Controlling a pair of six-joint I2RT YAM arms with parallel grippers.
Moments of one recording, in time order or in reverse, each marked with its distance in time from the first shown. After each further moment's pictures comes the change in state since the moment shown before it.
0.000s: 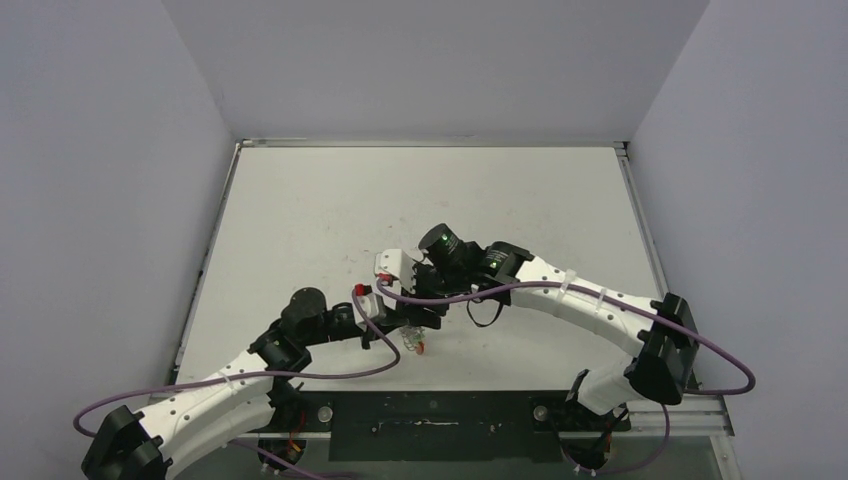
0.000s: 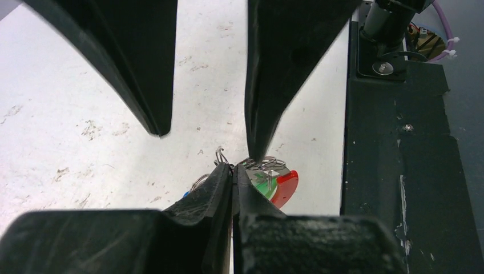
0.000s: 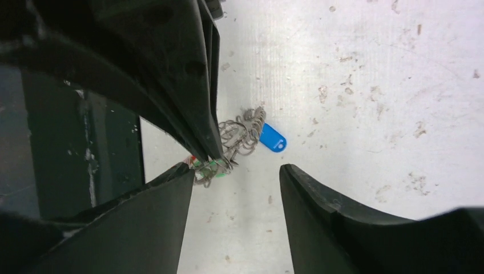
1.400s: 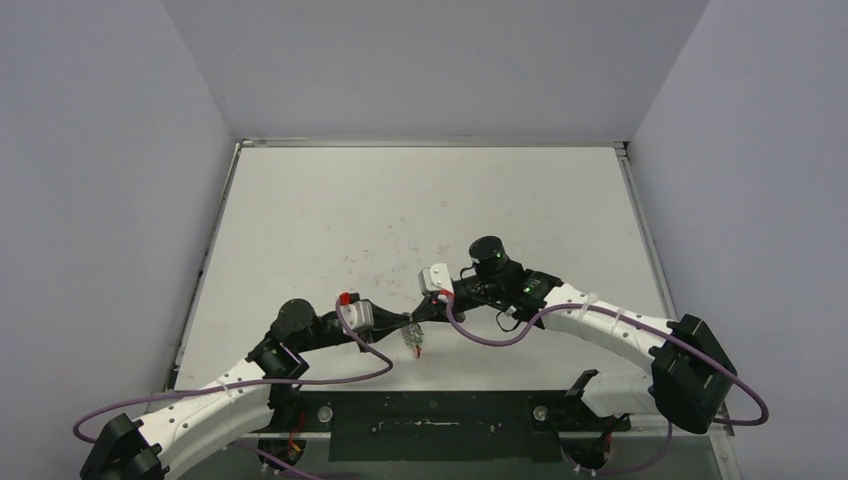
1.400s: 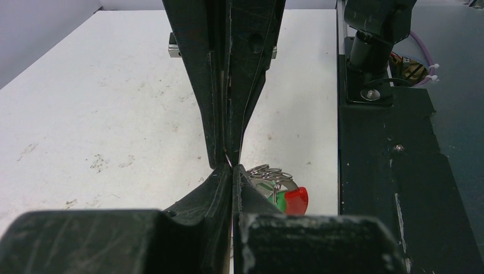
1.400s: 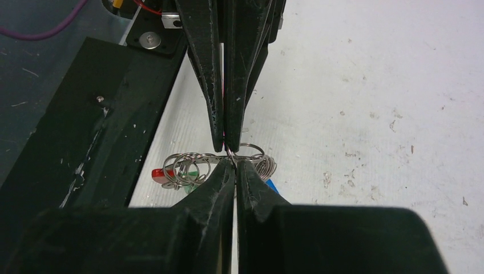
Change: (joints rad) left arm -0.001 -0.076 -0.093 0.192 0.024 -0.054; right arm -0.183 -0.211 -0.524 0.696 -0.514 -0.131
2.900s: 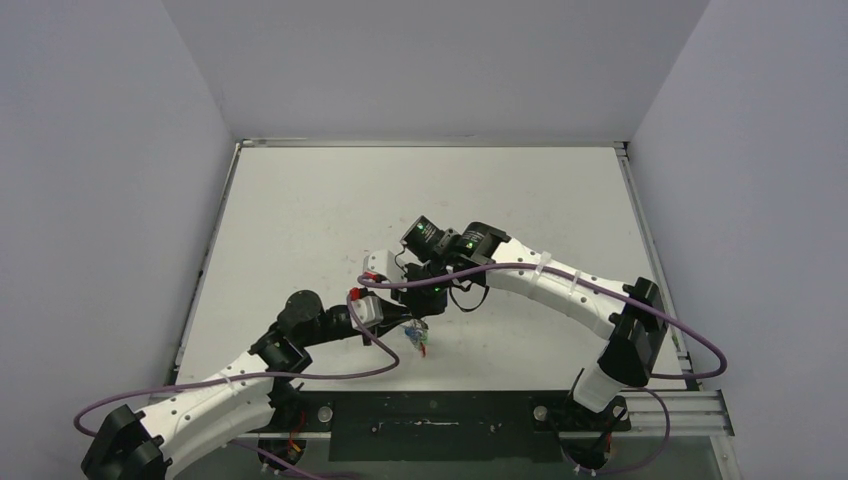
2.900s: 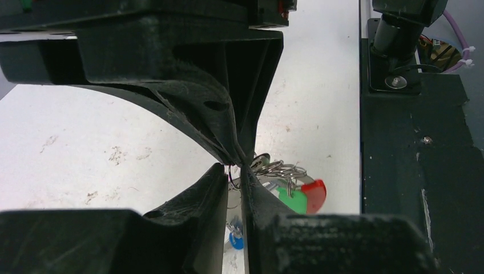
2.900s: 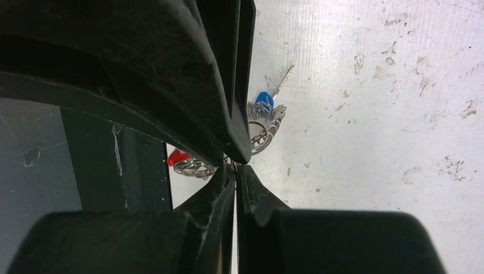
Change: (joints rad) left arm -0.005 0.058 0.065 -0.076 -0.045 0.086; right arm 0.181 0.348 0.727 -0.969 0.498 0.095
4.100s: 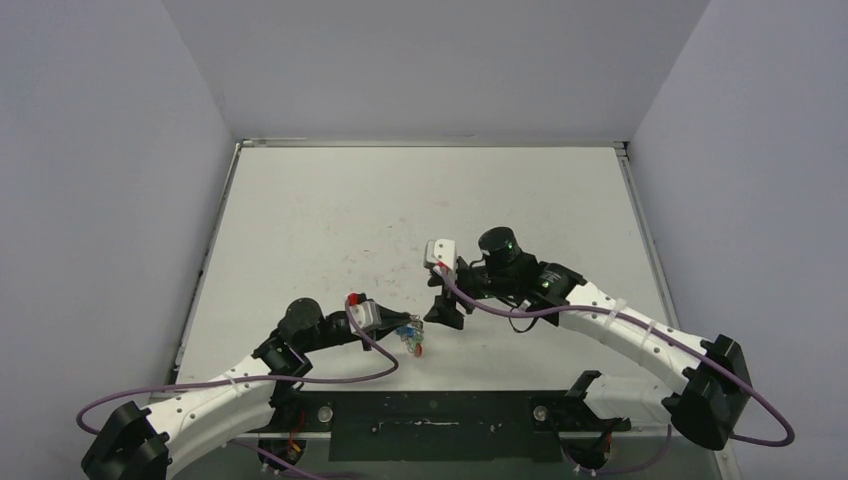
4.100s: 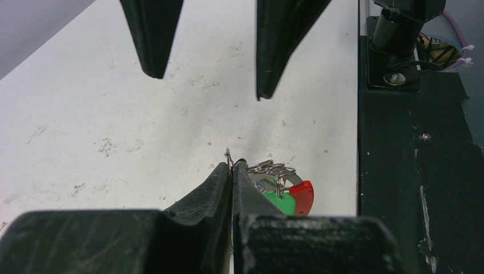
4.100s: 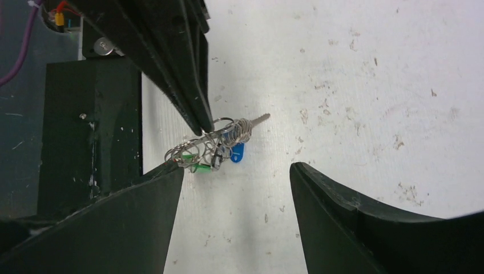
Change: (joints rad) left arm -0.007 0.011 -0.079 0.092 -0.014 -0.031; right arm -0.174 -0.408 -0.523 0.605 -0.178 0.109
